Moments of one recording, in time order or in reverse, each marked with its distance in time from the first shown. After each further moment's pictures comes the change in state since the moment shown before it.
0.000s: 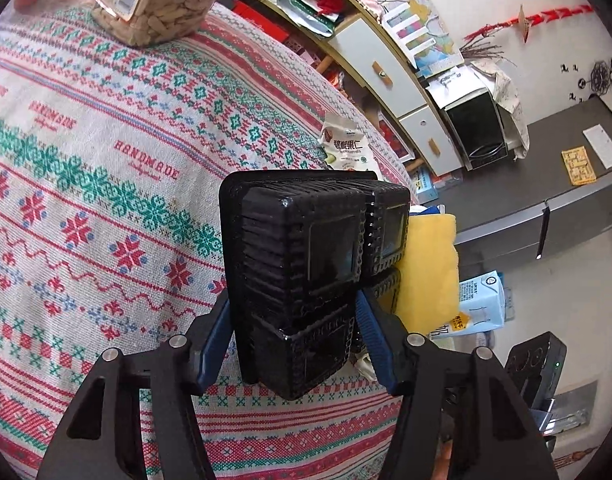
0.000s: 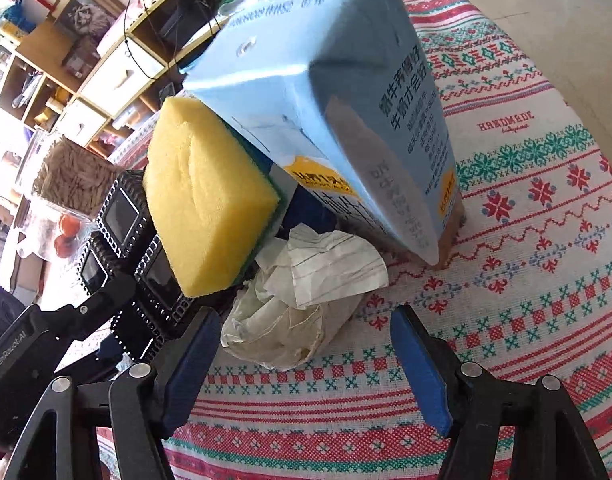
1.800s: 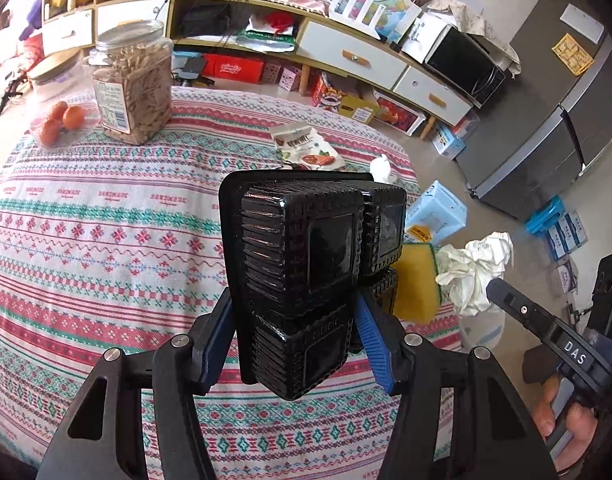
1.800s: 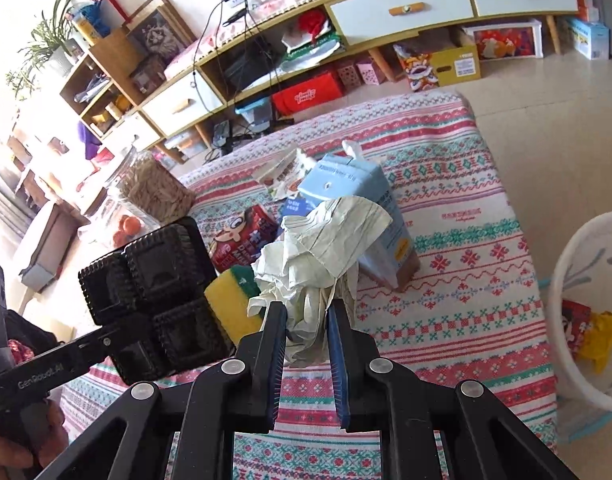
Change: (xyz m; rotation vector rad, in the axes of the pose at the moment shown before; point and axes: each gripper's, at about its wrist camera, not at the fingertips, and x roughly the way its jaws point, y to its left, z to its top) left arm -0.108 -0.095 -0.076 0.309 -0.032 0.249; right arm -0.126 0.008 -0.027 -0.208 -0.198 0.010
